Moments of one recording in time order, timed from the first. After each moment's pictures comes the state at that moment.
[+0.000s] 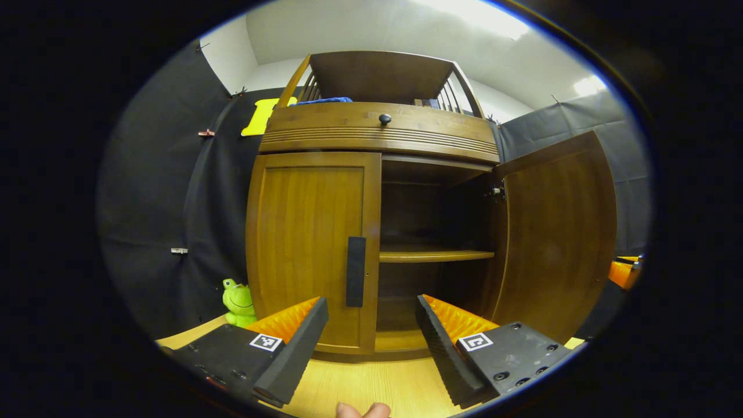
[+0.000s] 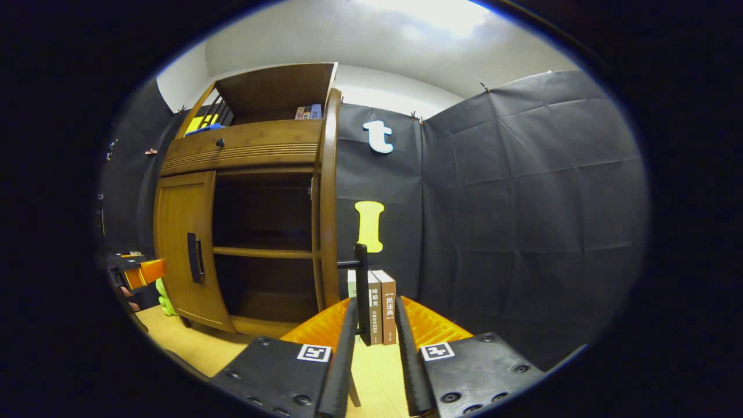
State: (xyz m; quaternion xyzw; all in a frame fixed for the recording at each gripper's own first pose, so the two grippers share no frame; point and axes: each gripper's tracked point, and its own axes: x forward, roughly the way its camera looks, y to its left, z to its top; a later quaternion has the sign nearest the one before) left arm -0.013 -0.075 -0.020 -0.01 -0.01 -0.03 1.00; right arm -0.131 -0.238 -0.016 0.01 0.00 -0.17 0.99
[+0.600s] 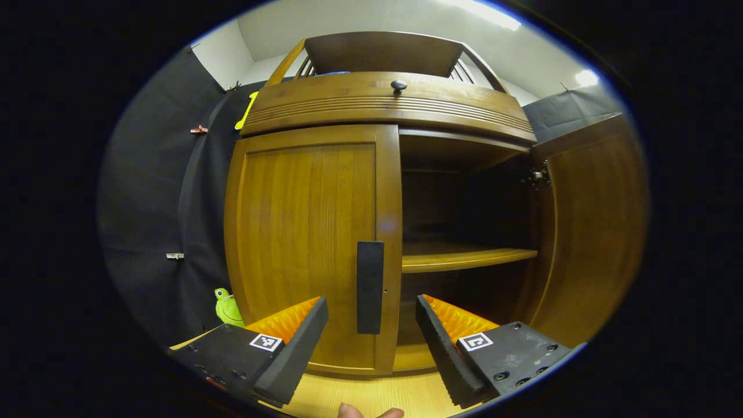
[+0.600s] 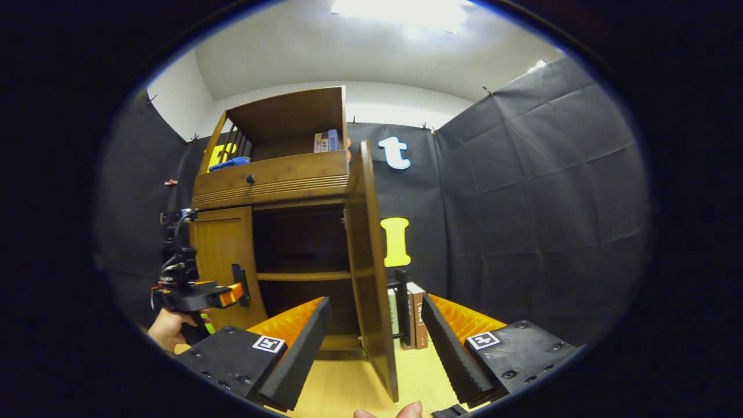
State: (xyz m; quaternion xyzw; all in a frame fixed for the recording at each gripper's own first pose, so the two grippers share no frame) left arm 0.100 -0.053 -0.035 0.00 0.01 0.00 1.00; right arm -0.160 -0.175 0.026 0.07 -0.04 -0.08 0.99
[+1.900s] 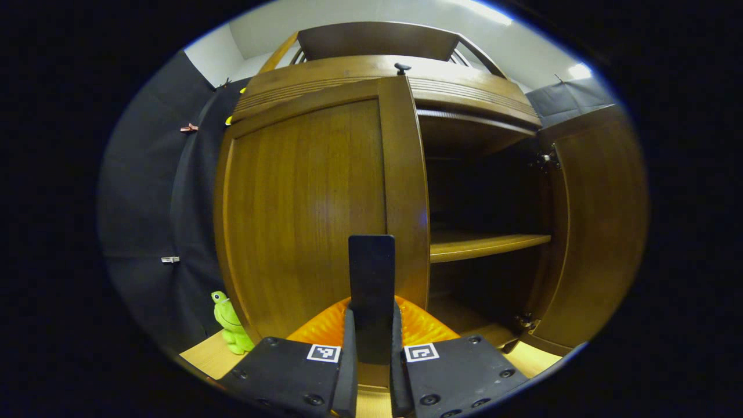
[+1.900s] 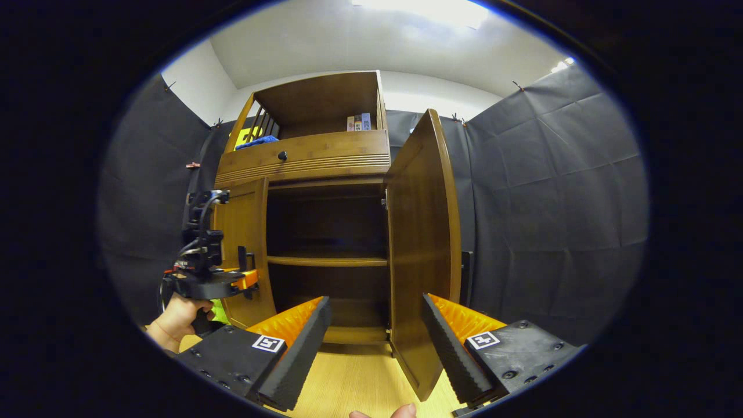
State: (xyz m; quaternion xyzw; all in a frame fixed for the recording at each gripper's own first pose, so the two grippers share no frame) left arm 0.092 -0.032 -0.044 0.02 0.03 -0.02 1.00; right arm -0.127 -0.125 0.003 0.05 -0.02 -0.04 1.00
